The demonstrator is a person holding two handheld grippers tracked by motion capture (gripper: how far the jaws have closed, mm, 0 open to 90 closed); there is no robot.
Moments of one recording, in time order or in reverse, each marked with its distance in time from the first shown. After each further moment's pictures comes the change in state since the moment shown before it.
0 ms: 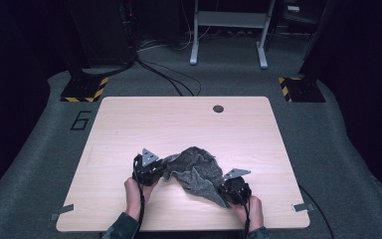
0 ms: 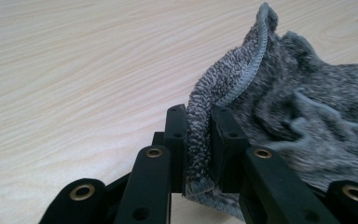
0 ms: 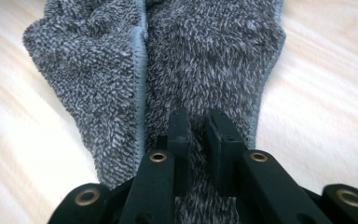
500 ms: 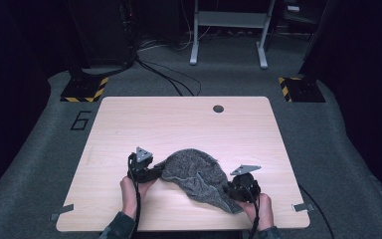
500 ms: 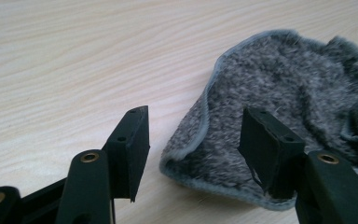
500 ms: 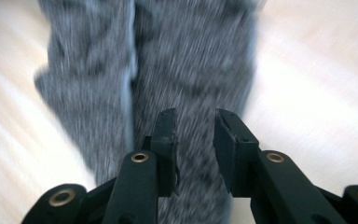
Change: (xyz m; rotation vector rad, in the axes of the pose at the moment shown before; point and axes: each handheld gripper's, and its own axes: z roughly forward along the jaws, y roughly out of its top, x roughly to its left) left arm 0.013 -0.002 0.000 0.031 0.022 -0.070; right arm -0.014 0.014 -0.032 0.002 0.017 0.008
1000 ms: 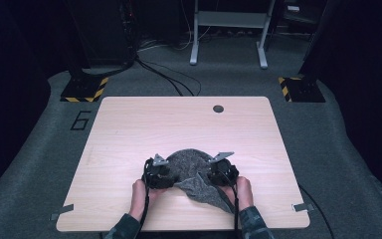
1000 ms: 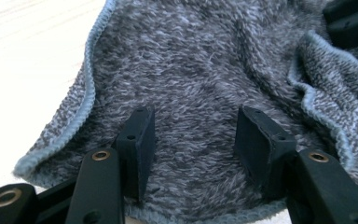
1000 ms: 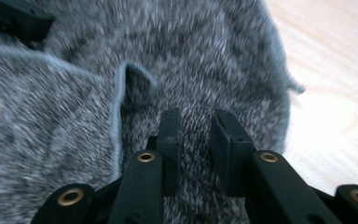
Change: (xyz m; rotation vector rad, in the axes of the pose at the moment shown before) left arm -0.020 -0.016 0.035 0.163 -0.202 0.077; right arm 0.011 0.043 0.064 0.052 -0.035 -0.112
